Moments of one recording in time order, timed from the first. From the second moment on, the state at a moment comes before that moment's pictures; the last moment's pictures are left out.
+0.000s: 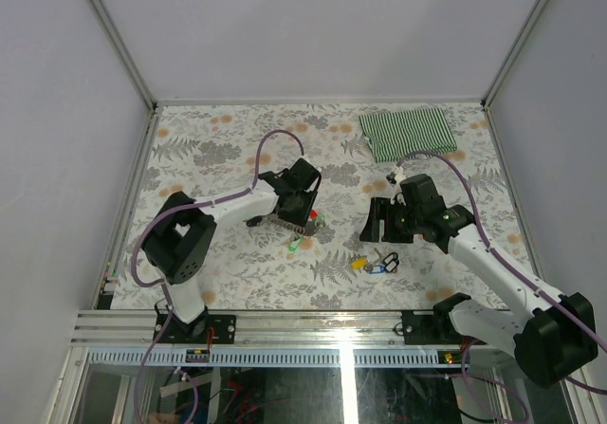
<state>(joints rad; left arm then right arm) -0.71 1.78 1.19 -0.54 -0.03 -0.34 0.46 1.07 0.74 -0.60 -0.28 0.48</state>
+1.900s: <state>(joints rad) -0.75 1.83 1.19 -0.55 -0.02 -0.32 0.46 1.08 0.74 -0.60 -0.31 0.47</state>
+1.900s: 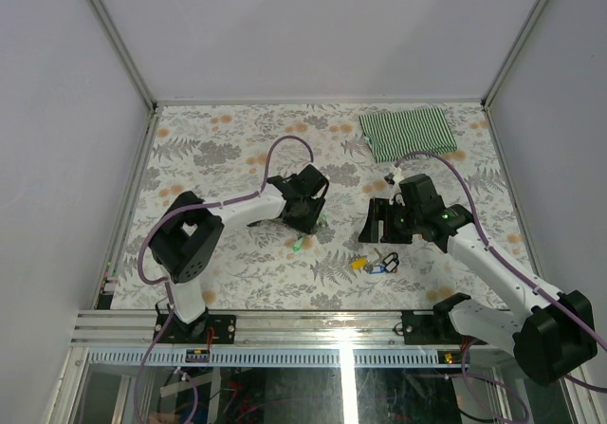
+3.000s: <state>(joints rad) -0.81 1.79 1.17 -0.55 -0.09 -0.31 0.47 1.09 0.74 -0.60 -0.31 0.47</state>
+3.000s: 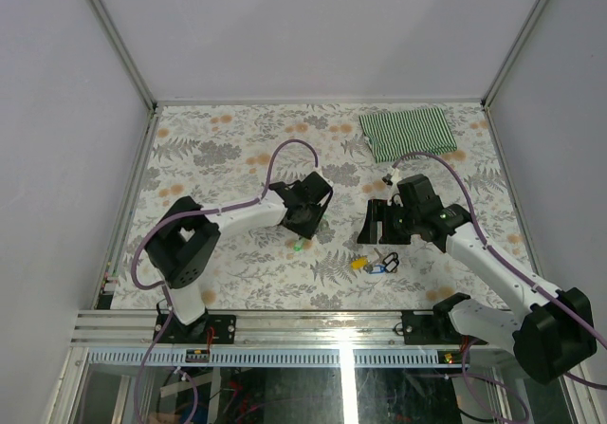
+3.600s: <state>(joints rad) -0.81 1.81 1.17 -0.55 -0.06 -0.31 0.47 1.09 0.74 -0.59 -0.32 0.47</state>
